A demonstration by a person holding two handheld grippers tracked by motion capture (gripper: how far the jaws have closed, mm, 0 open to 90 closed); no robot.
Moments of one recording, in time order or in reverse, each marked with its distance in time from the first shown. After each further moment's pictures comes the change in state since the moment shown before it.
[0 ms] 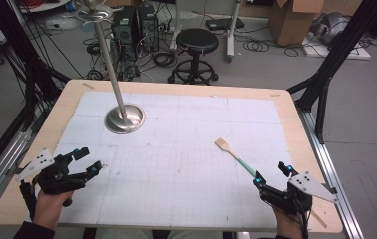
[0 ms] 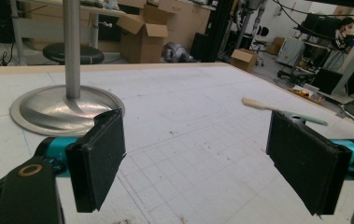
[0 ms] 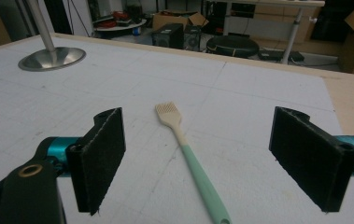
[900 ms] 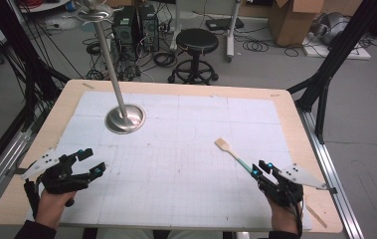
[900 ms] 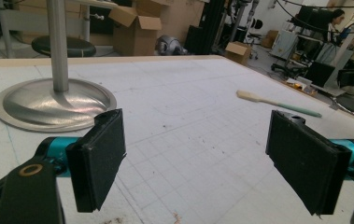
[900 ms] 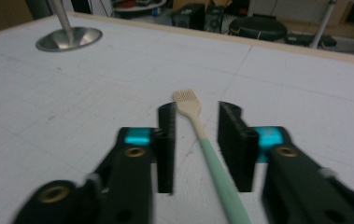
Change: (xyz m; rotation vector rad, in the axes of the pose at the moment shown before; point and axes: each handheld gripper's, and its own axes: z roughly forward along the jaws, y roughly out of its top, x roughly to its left) left arm 0.000 -0.004 0.008 0.035 -0.030 0.003; right arm -0.002 0.001 0.027 0.090 0.083 -0.015
